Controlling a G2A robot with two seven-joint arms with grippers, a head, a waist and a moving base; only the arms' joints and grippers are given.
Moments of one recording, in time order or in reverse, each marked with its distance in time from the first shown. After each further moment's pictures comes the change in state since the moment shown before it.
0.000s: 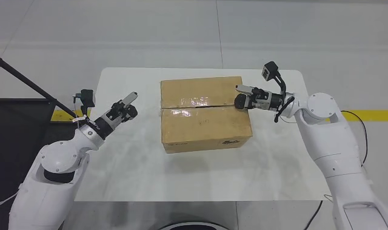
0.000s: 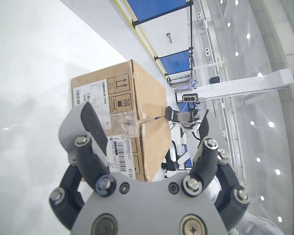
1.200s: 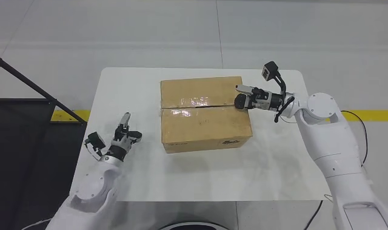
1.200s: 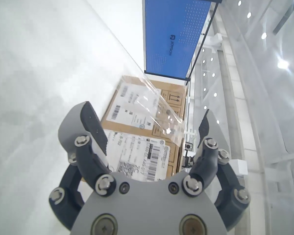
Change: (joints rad) left arm 0.170 -0.095 0.188 0.058 -0.290 -0.034 0.613; right arm 0.000 0.000 0.000 0.000 0.000 0.000 0.000
